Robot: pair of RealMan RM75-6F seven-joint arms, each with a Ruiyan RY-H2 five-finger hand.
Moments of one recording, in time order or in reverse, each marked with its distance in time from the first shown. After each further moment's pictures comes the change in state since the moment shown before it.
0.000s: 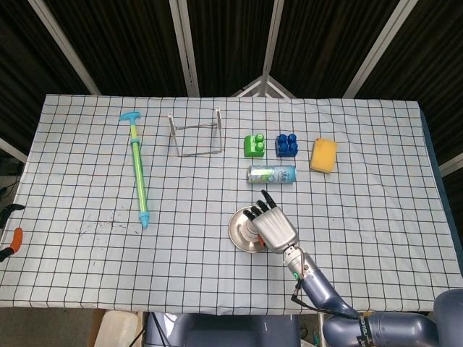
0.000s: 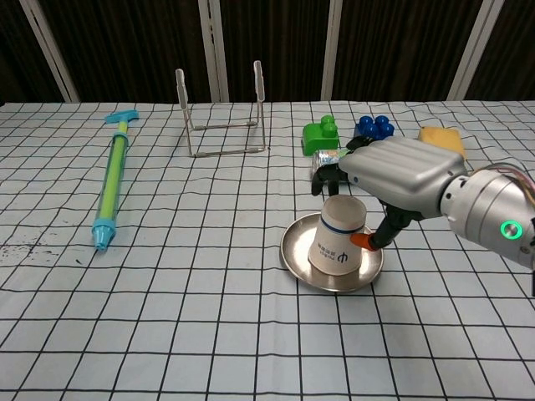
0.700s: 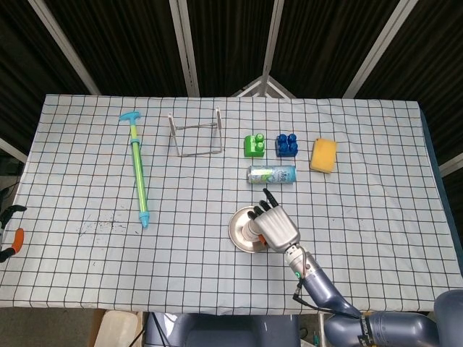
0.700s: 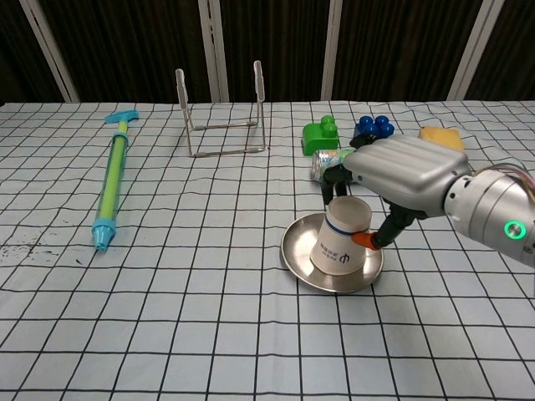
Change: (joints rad) left arm 0.000 -0.001 0.002 -0.003 0.003 0.002 0.006; right arm -0.004 0.002 -0.011 0.023 -0.016 0.000 0.024
